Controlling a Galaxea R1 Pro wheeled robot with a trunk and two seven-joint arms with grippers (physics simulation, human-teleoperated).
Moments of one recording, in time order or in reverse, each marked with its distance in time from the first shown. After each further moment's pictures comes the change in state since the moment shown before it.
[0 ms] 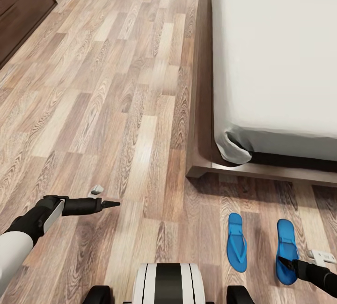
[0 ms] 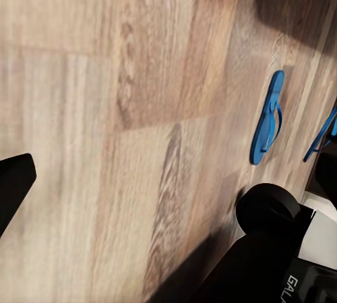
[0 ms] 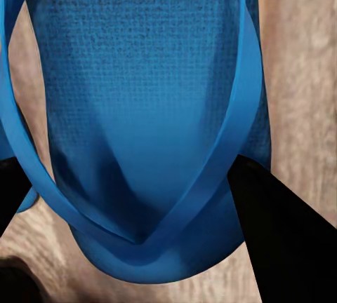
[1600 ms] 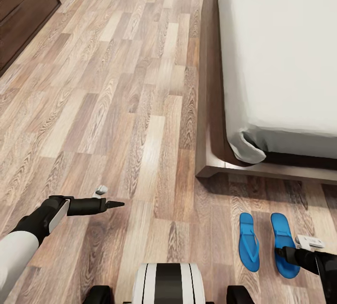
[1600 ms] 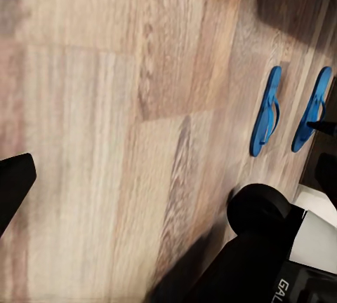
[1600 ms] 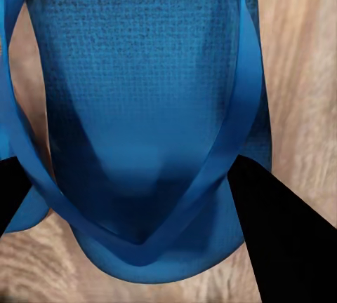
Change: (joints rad) left arm 0.000 -0.031 -0.001 0.001 -0.002 0.000 0.001; right arm -0.076 0.002 0.207 0.005 -0.006 0.188 -0.315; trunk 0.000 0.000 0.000
